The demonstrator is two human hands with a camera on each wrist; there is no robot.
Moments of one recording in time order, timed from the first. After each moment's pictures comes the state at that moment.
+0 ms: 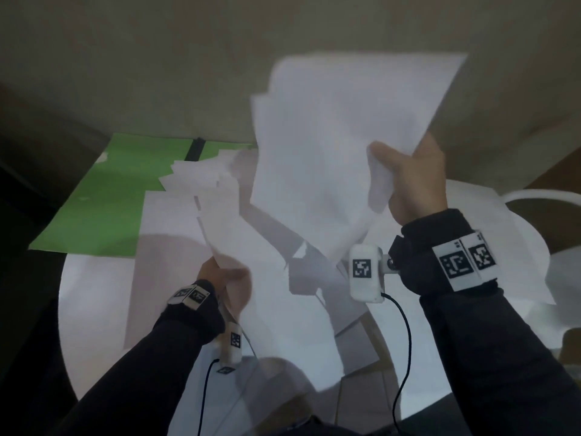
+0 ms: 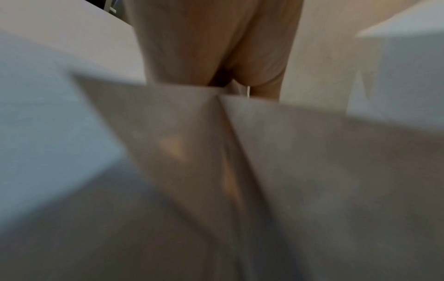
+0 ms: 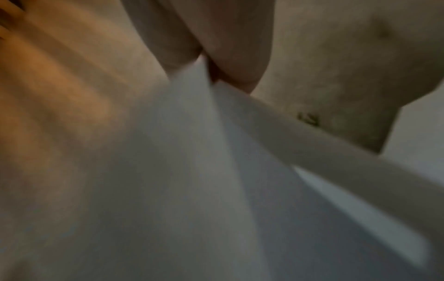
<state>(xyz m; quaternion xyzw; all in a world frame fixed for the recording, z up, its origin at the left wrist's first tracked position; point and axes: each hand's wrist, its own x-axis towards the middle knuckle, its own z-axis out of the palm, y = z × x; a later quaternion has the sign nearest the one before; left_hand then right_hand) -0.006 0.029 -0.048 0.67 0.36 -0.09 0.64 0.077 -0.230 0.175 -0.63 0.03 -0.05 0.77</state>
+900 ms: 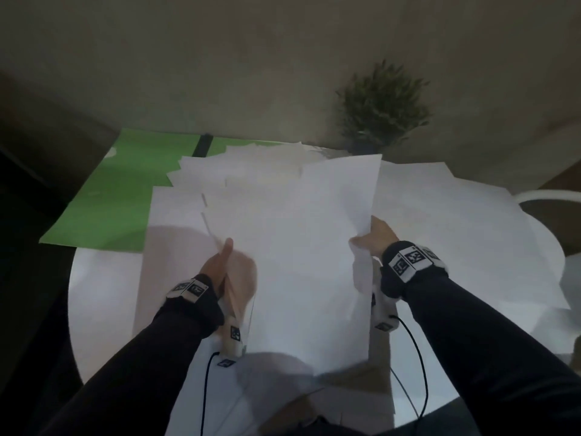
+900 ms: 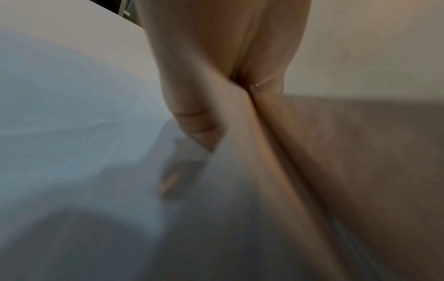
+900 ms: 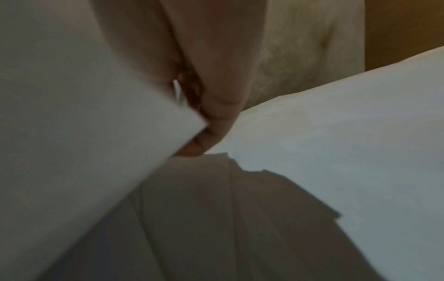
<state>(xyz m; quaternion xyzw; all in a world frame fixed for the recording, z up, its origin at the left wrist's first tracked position) 0.001 0.043 -0.050 0.59 0.41 -0.15 0.68 0.105 -0.252 0.023 -0.91 0.05 0.23 0.35</state>
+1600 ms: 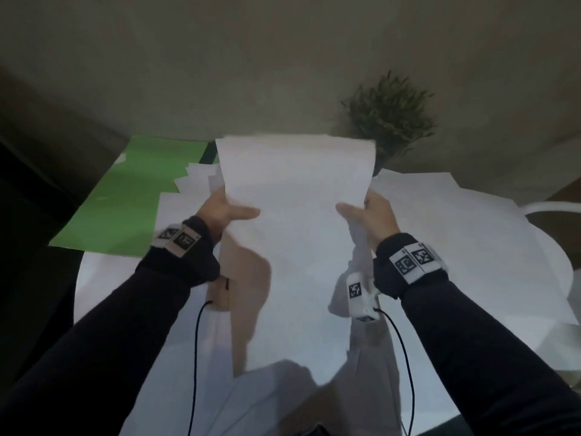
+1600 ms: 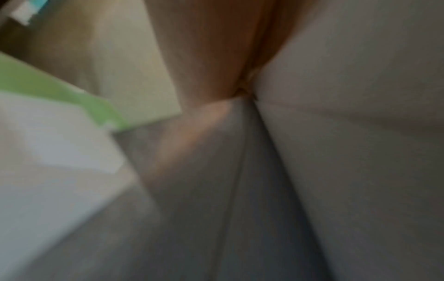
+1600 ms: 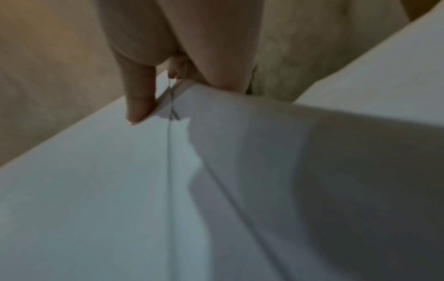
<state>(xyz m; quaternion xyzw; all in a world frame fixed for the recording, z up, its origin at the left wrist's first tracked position) 0.053 0.044 0.077 0.69 0.10 -0.04 0.71 0.105 -0.215 0.072 -0.77 0.02 0.10 0.64</state>
